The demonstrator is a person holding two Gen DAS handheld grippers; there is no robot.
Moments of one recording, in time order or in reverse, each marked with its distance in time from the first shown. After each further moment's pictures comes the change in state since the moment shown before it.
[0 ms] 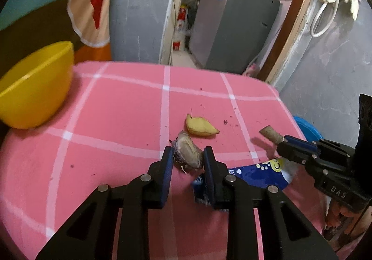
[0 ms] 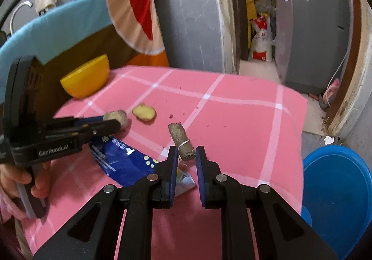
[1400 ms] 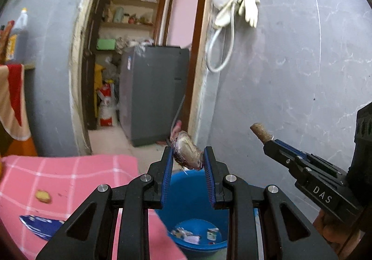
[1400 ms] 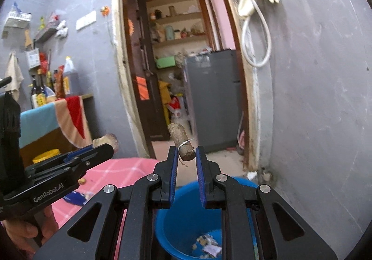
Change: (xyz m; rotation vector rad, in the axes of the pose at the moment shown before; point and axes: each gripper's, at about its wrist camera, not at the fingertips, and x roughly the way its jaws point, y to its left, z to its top) left arm -0.048 -0.253 0.011 0.272 -0.388 -0.296; right arm -0.221 -0.103 -0.070 0.211 -0.541 -0.411
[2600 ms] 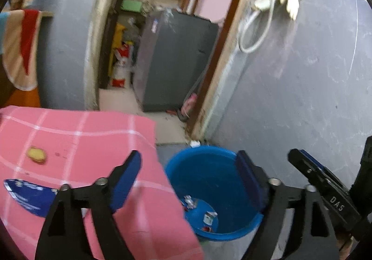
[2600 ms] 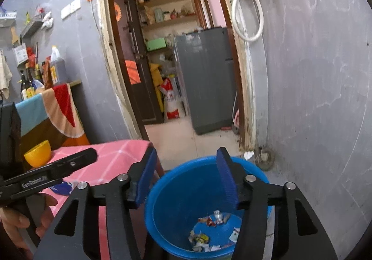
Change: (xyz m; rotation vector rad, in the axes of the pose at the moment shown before) left arm 0.016 0.058 -0.023 -0.206 0.119 0.080; right arm 0.019 -0.010 -0.017 0.041 0.097 -0.028
